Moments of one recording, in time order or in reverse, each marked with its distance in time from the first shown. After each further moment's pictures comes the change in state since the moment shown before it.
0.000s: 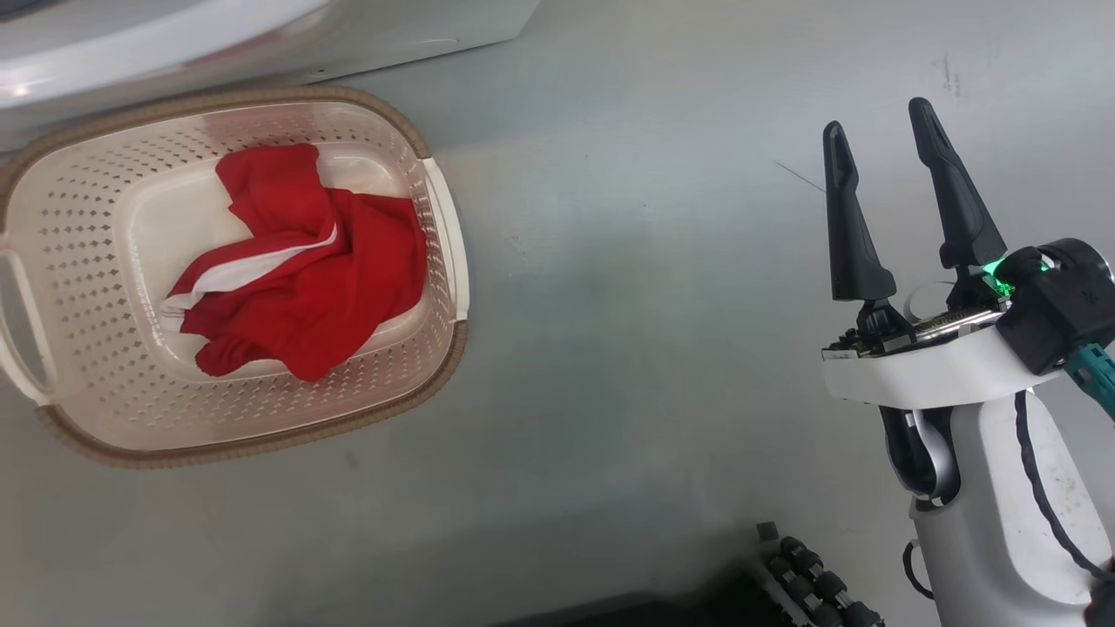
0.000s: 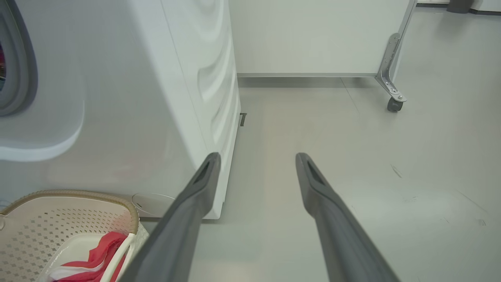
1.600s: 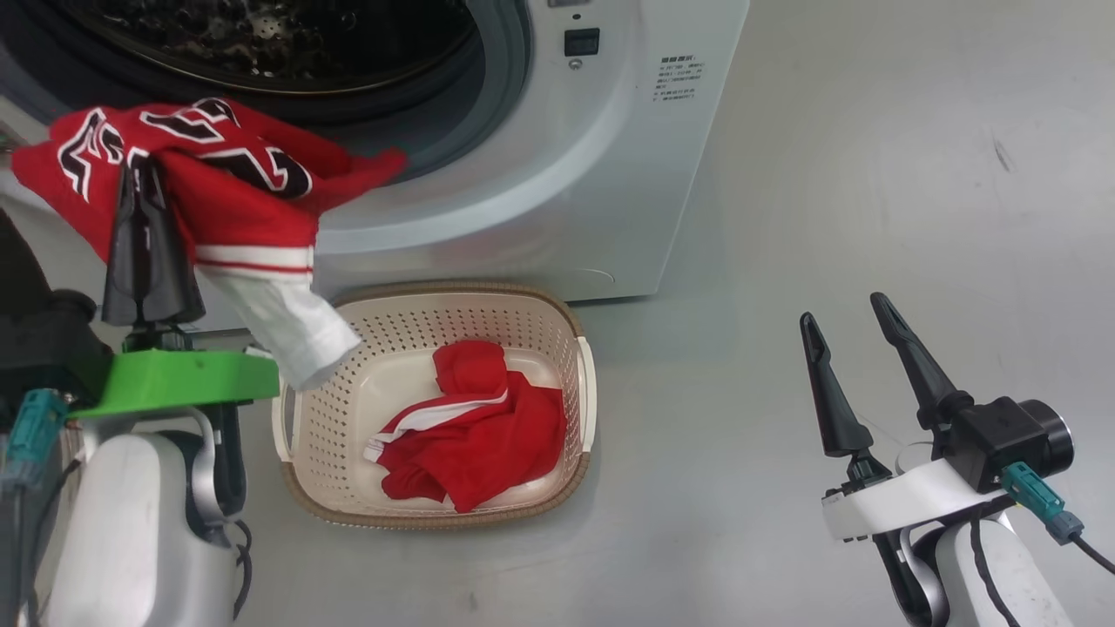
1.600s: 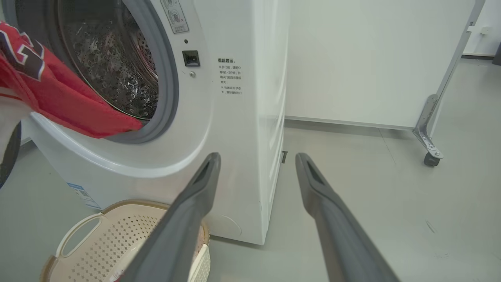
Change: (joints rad) left arm 0.822 -0.319 0.030 -0.380 -0.063 0.044 -0.591; right arm 0.232 -0.030 -0.005 0.105 -0.054 0.009 0.000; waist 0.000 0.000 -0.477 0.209
